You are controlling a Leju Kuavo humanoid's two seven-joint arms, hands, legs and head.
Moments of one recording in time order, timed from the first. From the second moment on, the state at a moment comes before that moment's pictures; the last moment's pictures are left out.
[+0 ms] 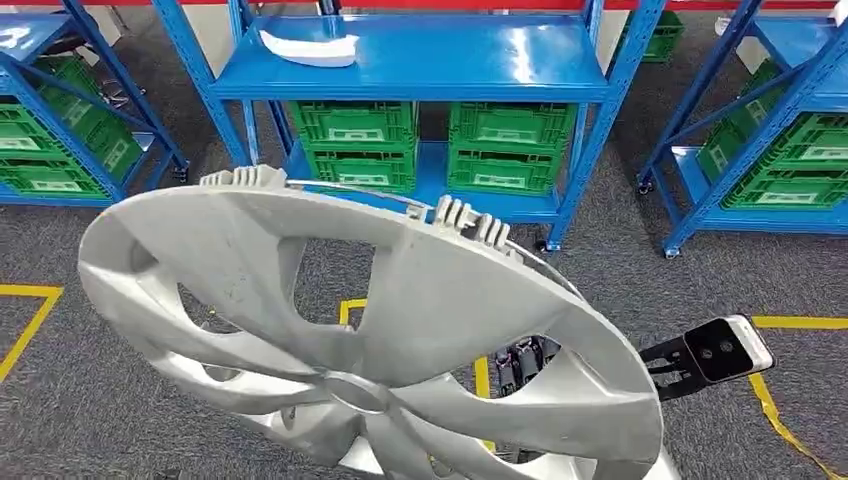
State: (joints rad) left arm 0.11 -0.20 0.80 -0.76 -0.54 -0.39 -0.20; right arm -0.11 -0.04 0.40 -1.76 -0.91 1.03 -0.12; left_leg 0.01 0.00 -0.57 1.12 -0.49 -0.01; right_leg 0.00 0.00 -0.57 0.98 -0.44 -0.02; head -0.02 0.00
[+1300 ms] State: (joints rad) left arm 0.09 -0.26 0.90 -0.85 -0.67 -0.43 -0.18; right arm -0.08 -0.06 0.37 -1.80 -0.85 1.04 -0.17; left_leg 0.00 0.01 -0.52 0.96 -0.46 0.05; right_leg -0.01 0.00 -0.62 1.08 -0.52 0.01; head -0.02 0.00
